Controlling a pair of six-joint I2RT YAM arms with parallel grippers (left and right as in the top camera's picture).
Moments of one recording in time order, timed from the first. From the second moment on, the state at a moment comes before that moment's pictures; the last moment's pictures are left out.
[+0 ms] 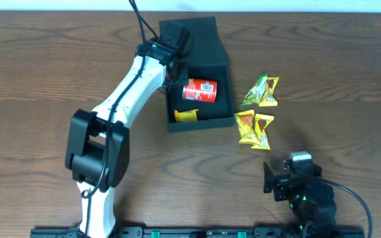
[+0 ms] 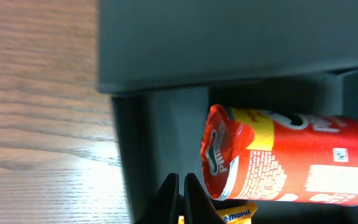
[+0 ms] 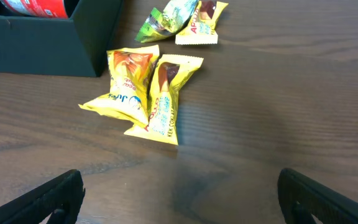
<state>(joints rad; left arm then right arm) -0.41 2.09 1.74 -0.89 -0.01 -0.40 0.19 0.01 0.17 -0.71 0.06 0.02</state>
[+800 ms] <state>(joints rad) -0.49 2.19 1.74 -0.87 0.11 -0.34 0.19 0.01 0.17 -0.71 0.06 0.02</state>
